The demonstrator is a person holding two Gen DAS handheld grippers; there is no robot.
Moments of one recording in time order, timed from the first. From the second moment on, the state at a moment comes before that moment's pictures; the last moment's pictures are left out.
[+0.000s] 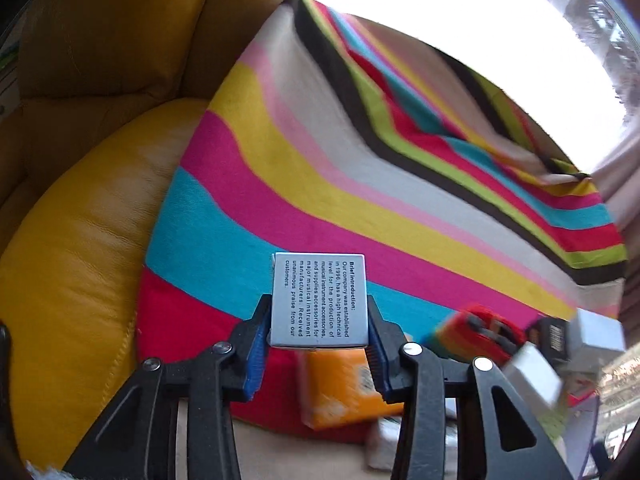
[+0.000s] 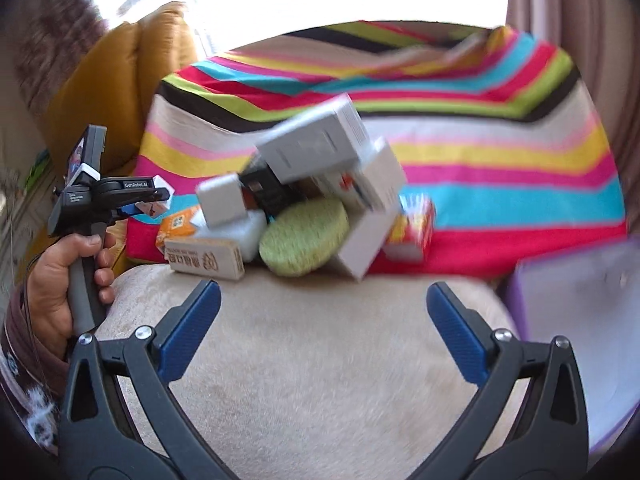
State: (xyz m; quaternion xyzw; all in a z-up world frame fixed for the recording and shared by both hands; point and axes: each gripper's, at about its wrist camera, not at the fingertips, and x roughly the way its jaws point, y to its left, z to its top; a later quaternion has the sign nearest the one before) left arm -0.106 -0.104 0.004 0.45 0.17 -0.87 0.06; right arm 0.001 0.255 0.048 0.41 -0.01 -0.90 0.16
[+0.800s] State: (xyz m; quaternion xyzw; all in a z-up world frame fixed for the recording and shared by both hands) left arm -0.039 -0.061 0.028 0.37 0.21 -0.90 -0.04; right arm -0.132 0.225 0.063 0.39 0.20 -0.81 0.39
